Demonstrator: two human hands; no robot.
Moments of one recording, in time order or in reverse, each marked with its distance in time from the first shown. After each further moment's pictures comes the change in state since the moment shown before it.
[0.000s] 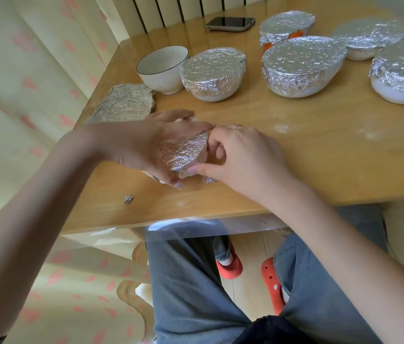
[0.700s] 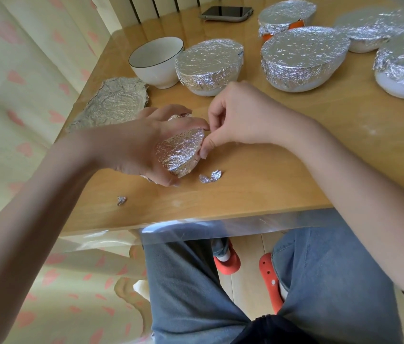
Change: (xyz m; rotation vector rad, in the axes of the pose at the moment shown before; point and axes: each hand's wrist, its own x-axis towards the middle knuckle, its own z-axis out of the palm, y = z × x) left_hand 0.006 -0.002 0.011 0.005 0.110 0.027; right_hand 0.059 0.026 -0.019 0.259 -0.252 -0.104
